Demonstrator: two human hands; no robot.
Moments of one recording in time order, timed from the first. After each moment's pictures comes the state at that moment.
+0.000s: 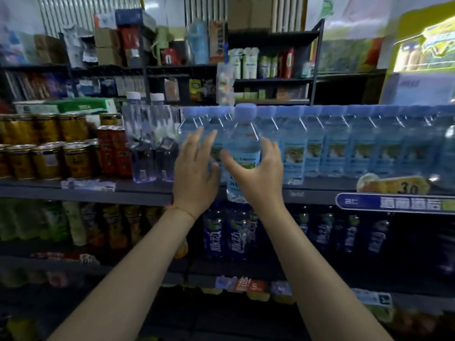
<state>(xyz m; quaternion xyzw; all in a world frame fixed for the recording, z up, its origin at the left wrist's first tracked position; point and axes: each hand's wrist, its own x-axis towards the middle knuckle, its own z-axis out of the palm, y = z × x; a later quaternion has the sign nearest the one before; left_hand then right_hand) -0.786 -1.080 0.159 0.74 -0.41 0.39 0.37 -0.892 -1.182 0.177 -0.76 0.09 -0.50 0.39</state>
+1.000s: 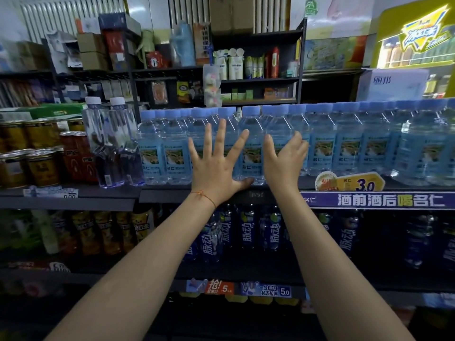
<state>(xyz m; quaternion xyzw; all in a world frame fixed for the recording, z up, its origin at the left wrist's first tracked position) -0.826 -1.194 0.168 0.82 -0.39 0.41 0.09 -0.907 -1.321 0.177 -0.72 0.24 -0.55 0.35</state>
